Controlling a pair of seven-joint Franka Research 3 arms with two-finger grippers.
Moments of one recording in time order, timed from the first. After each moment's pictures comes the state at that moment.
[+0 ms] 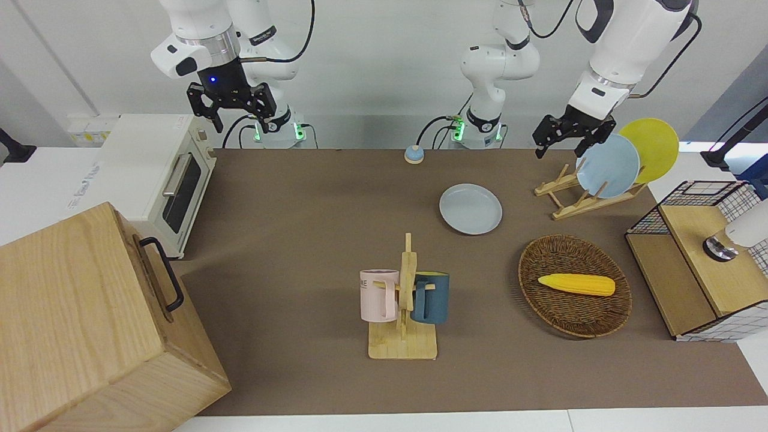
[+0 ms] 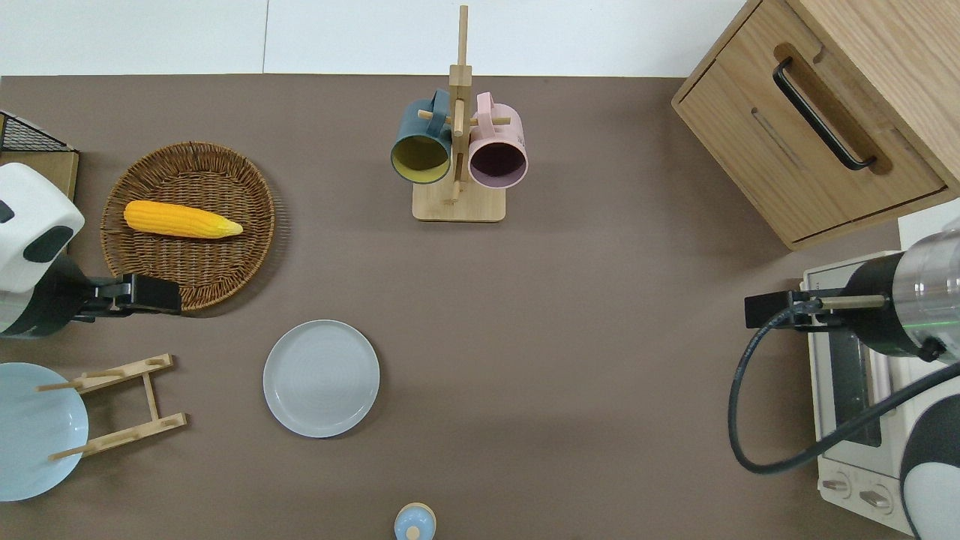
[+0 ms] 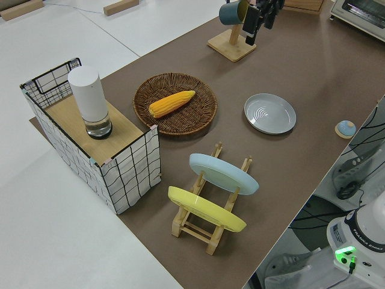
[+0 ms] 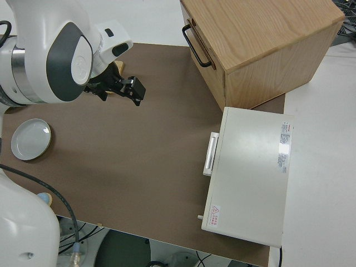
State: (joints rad) left arm -0.03 -0.08 -0.02 -1.71 -0.05 1.60 -0.08; right arm -0.25 -0.12 0.37 -1.63 0.05 1.51 0.17
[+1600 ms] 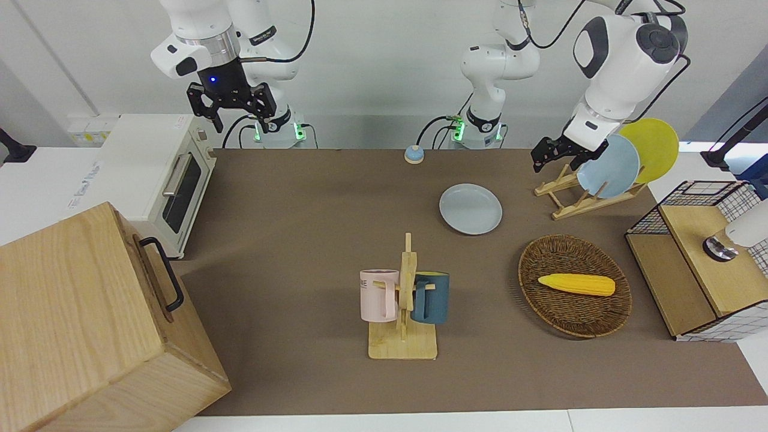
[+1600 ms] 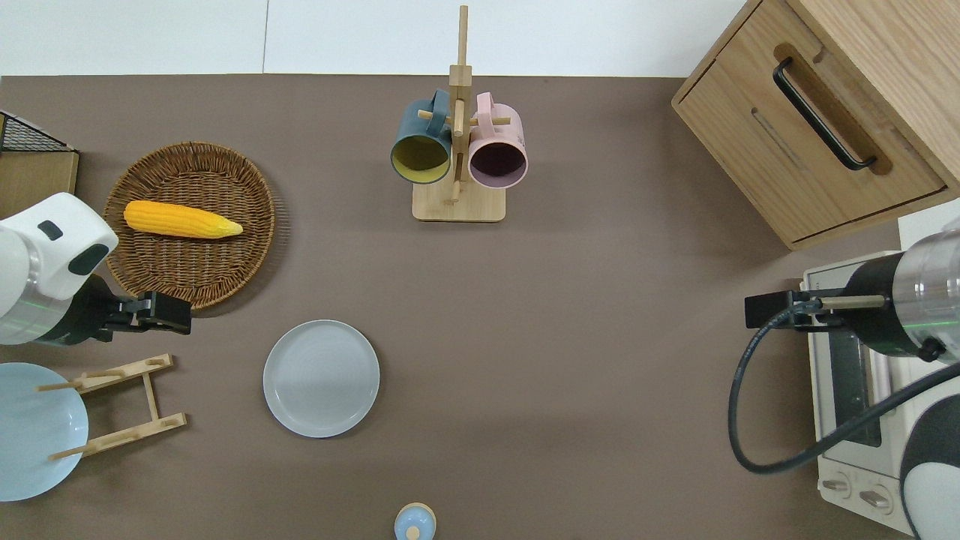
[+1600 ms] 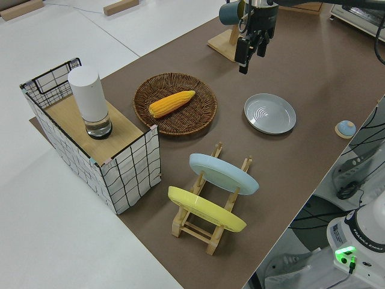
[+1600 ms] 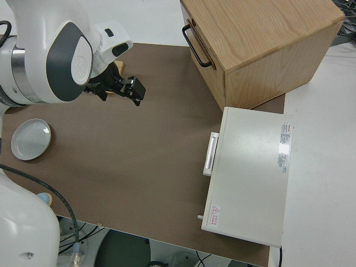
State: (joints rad) left arm -0.02 -0.06 0.00 -1.85 -0.04 1.65 -0.05; right arm -0.25 -0.12 0.37 -1.63 0.05 1.51 0.17
